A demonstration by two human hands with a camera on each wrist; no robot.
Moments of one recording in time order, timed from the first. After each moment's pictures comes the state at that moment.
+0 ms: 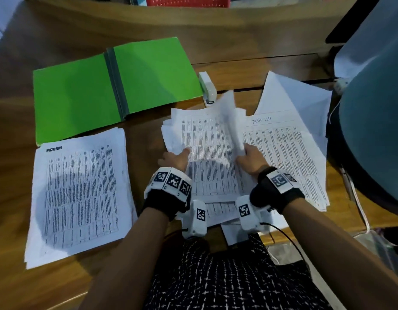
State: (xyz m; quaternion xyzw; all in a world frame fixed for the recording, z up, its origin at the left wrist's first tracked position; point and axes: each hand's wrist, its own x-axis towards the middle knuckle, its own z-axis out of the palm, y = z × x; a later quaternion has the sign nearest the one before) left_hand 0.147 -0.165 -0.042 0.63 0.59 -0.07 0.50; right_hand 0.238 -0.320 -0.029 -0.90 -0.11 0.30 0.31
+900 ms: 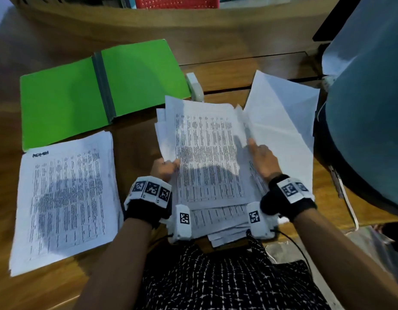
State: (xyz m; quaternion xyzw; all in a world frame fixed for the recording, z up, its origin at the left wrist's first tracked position) left_hand 0.139 -0.165 -0.070 0.61 0.49 -0.02 0.62; right_hand 0.257 -0.372 -0.030 -0.90 -0.03 0.25 0.34
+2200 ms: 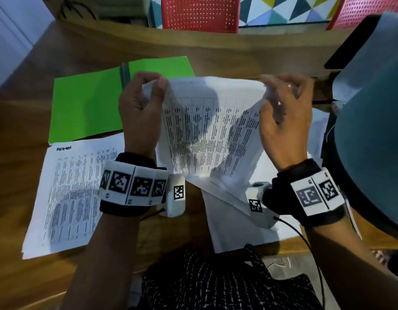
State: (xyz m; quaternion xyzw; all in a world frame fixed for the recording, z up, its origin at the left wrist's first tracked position) left_hand 0.129 -0.148 0.098 0.69 0.19 0.46 0.54; right_hand 0.227 -0.328 0.104 -0.79 -0.32 -0.19 0.49
